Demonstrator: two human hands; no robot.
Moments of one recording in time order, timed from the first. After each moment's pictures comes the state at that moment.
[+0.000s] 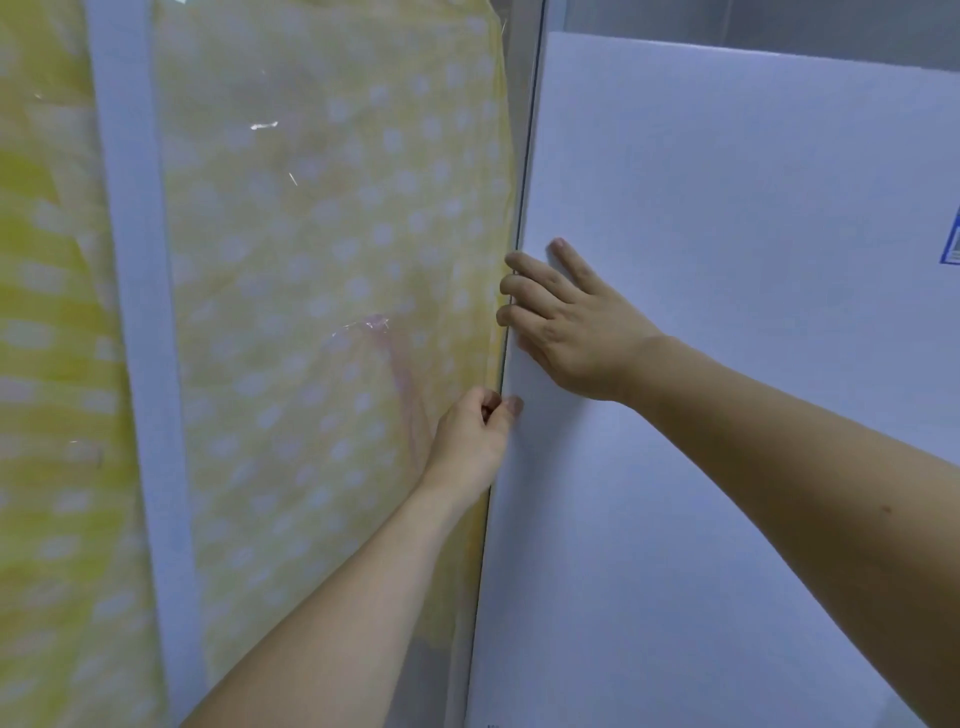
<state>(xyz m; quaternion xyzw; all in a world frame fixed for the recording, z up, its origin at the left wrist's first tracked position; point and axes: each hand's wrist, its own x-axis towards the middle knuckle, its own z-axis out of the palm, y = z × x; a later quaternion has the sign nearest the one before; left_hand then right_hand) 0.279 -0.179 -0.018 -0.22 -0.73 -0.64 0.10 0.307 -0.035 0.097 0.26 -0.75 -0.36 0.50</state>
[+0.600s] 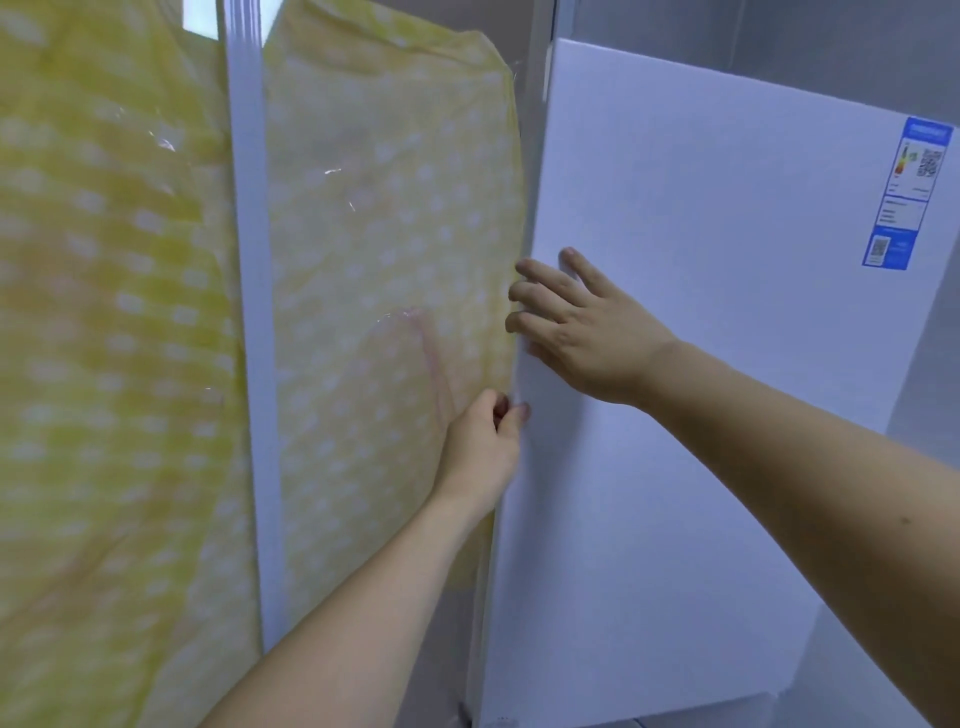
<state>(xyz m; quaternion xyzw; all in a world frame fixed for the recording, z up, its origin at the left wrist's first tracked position) 0.447 -0.198 -0.014 -0.20 -0.75 -0.60 0.18 0.458 -0.049 0.103 0.30 -0.75 -0.34 0.49</state>
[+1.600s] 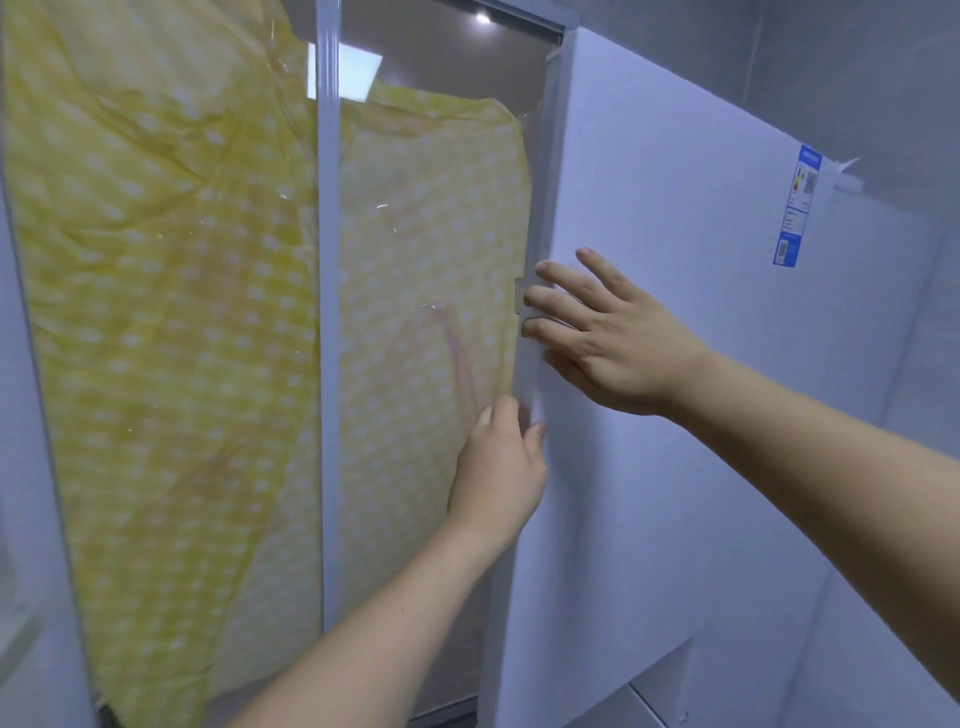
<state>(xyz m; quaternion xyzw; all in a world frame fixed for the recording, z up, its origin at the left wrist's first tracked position) 0.718 -0.109 -0.020 -0.14 -0.81 -0.46 0.34 0.692 0.038 0.101 0.38 -0.70 -0.29 0.53</state>
